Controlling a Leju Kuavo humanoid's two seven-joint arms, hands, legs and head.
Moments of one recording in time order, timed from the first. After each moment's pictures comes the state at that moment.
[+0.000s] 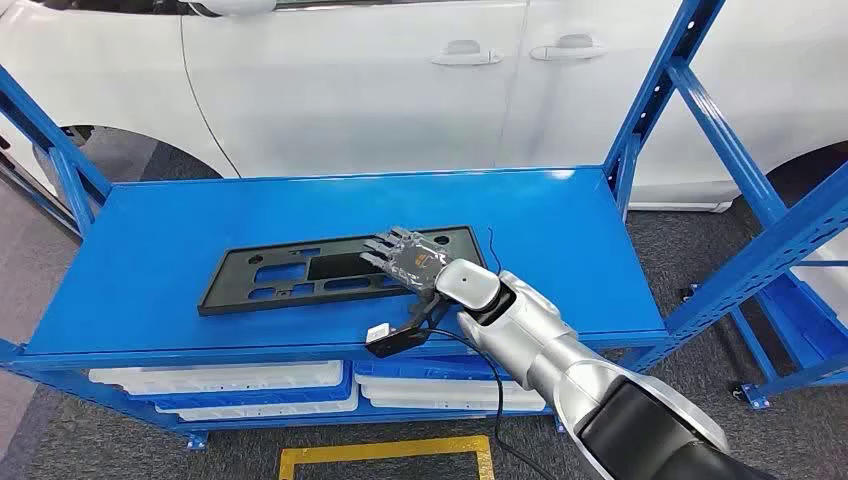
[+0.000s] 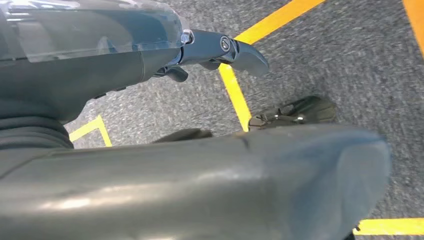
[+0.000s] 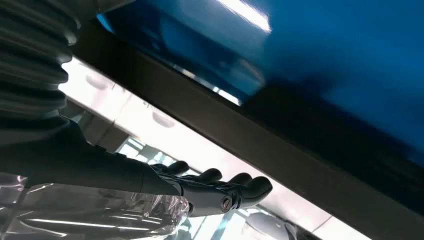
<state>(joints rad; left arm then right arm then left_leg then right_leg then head) -0.16 -0.16 0.95 -0.18 -1.30 -0.03 -0.09 -0.87 0.07 0.80 -0.63 1.39 -0.04 -0.27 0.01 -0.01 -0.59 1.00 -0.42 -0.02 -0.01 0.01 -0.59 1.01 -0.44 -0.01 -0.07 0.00</state>
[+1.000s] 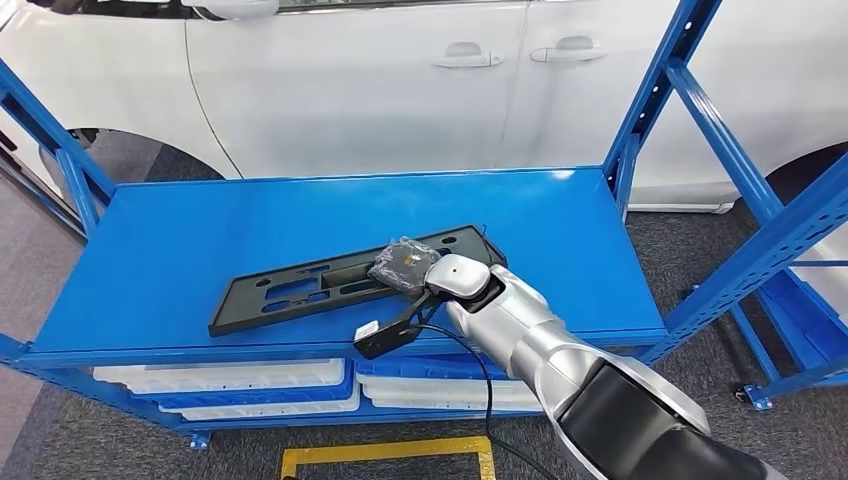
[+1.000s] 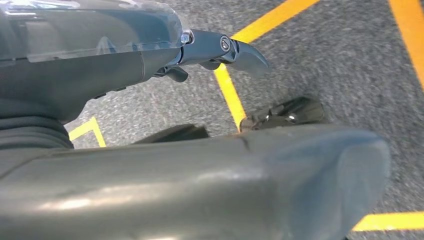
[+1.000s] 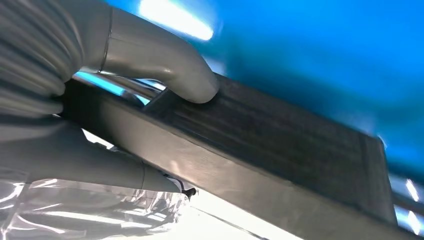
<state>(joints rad) -0.17 -0.16 0.95 -0.18 -1.29 -0.03 -0.11 -0.94 0.14 0.82 -0.48 1.16 -0.04 -0.40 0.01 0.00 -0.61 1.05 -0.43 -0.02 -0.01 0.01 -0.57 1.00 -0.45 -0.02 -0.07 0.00</state>
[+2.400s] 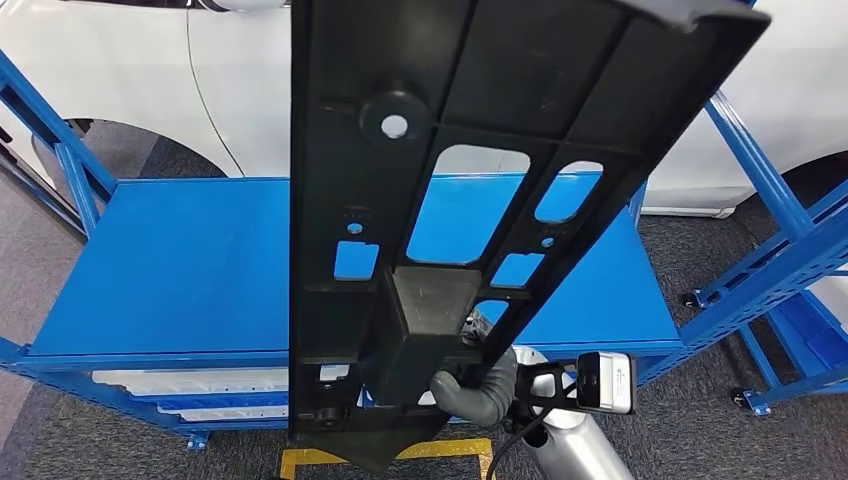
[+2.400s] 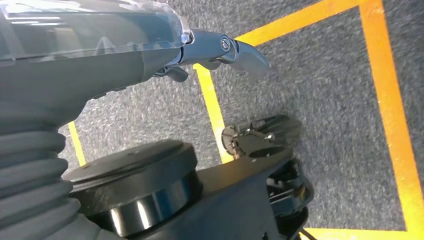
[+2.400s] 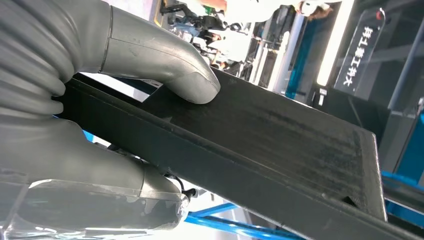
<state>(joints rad) -0.14 -0.18 0.99 -0.18 -1.21 0.03 -0.22 -0.22 -0.01 0.45 -1.72 -0.20 0.72 -0.69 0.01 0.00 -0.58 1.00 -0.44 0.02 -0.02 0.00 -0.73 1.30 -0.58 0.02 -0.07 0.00</state>
